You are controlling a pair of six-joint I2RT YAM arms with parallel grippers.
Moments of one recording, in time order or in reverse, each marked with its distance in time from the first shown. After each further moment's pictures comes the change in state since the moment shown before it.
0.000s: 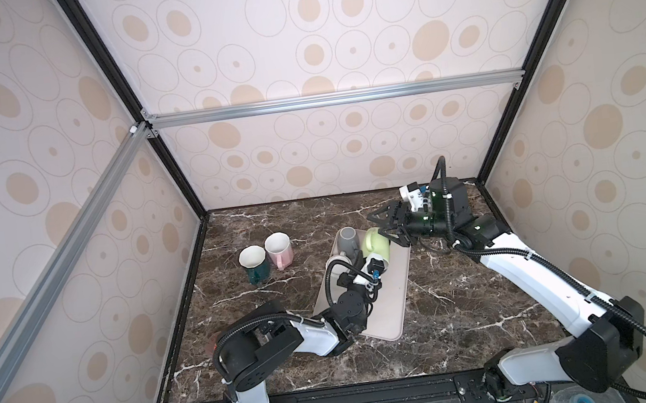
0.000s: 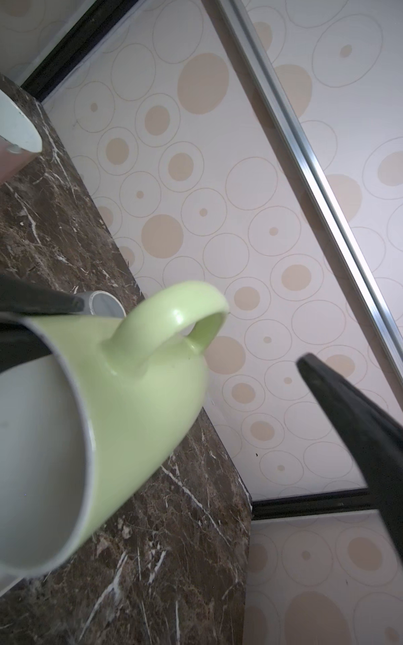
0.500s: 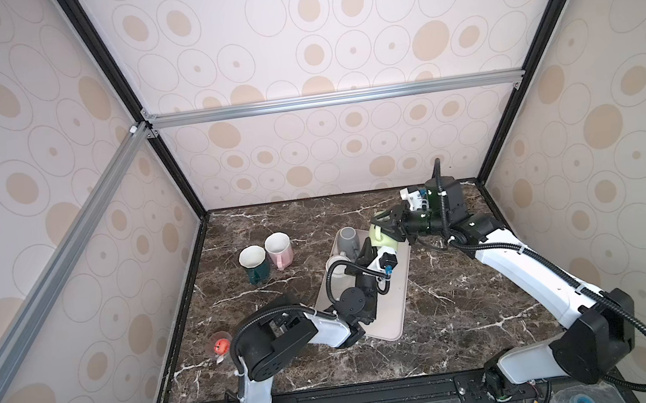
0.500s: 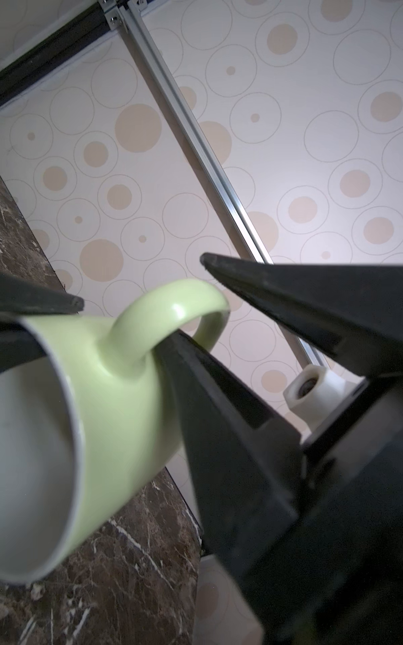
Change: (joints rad) left arm 0.000 0.111 0.137 0.261 0.029 0.290; right arm 0.003 0.059 0.010 0.044 -0.041 0.105
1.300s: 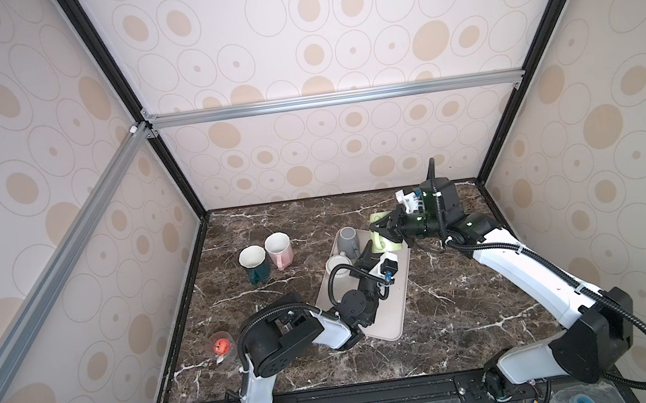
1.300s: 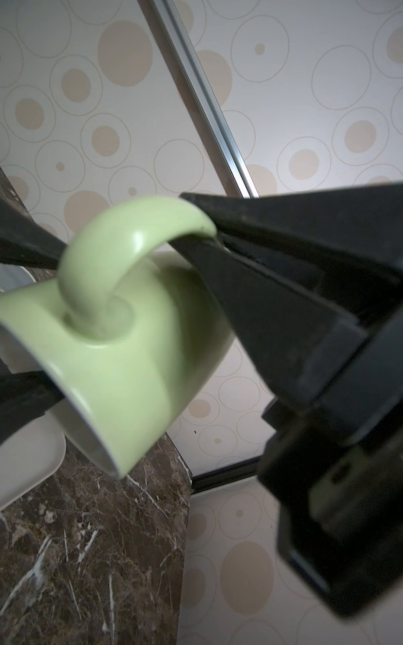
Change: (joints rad) left arm 0.000 0.108 0.025 0.045 0.110 -0.055; right arm 0.012 0.017 0.024 -0.077 0.039 -0.050
